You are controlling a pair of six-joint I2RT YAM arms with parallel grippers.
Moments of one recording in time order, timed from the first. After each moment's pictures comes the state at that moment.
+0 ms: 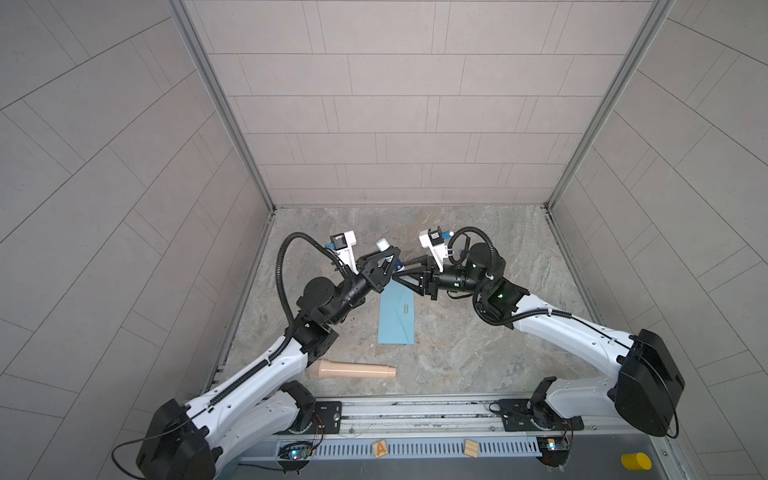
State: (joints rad) left arm -0.64 0.94 0.60 0.58 0.14 -0.82; right arm 0.70 1.32 0.92 0.42 -0.66 0.47
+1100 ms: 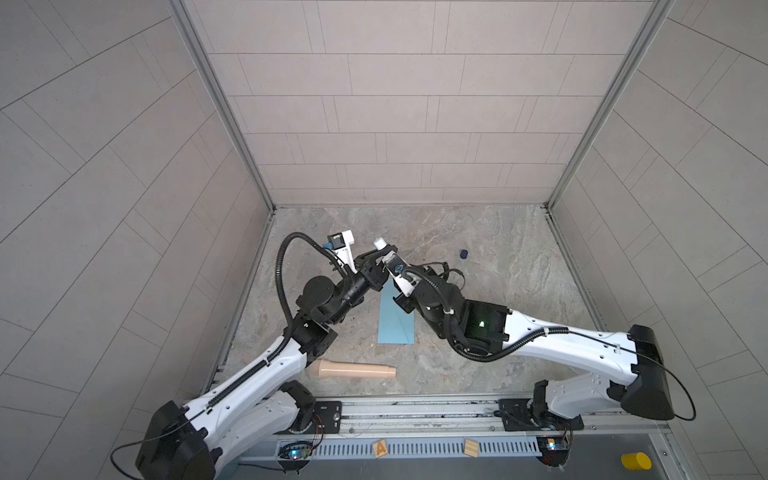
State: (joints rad) left arm -0.64 0.94 0.60 0.55 0.10 -0.80; right arm 1.18 1.39 1.19 -0.07 0.72 -0.22
